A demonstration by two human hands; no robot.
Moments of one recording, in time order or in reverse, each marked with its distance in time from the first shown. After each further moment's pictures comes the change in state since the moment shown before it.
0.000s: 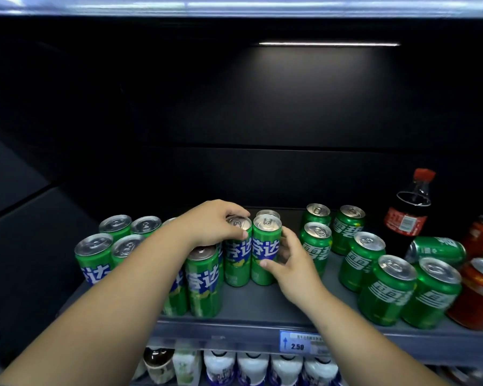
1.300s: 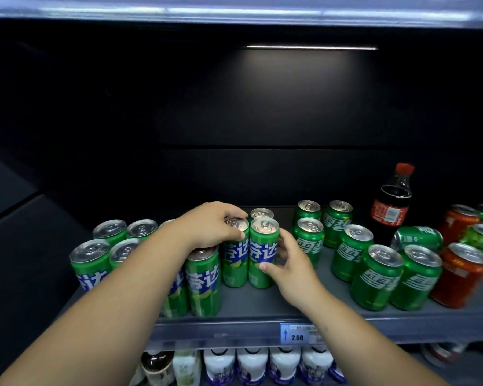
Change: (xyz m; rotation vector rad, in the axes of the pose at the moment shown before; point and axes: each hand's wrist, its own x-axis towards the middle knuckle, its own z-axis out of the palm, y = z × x) left_hand -0.002 0.001 0.000 0.021 -0.035 0.029; right_hand -0.023 -0.020 -0.002 -0.014 0.023 0.014
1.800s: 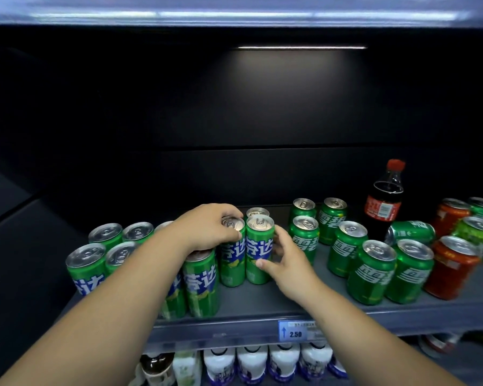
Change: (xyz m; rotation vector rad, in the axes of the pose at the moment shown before) left_hand -0.004 0.003 0.000 0.078 0.035 0.022; right_hand 0.005 0.002 -0.002 -0.036 -0.036 0.031
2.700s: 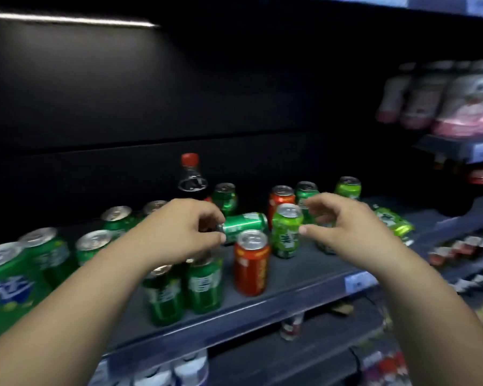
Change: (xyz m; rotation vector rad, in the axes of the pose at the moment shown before) left_hand 0.087 0.290 0.164 0.093 0.021 0.356; right_hand -0.095 0.033 -0.426 -0.563 0.274 0.083
